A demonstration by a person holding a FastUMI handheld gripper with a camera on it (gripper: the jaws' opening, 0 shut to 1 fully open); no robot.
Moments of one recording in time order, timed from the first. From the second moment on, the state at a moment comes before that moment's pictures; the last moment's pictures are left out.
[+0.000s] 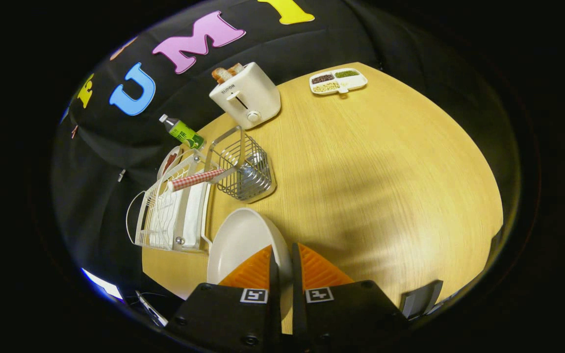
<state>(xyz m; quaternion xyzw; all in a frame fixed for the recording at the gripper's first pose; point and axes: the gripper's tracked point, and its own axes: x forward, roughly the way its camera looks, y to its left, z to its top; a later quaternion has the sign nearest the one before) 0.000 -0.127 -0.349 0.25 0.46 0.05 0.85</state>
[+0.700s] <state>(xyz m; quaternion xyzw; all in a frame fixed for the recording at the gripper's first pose) 0.059 -0.074 -0.258 0.09 0.26 0.19 0.94</state>
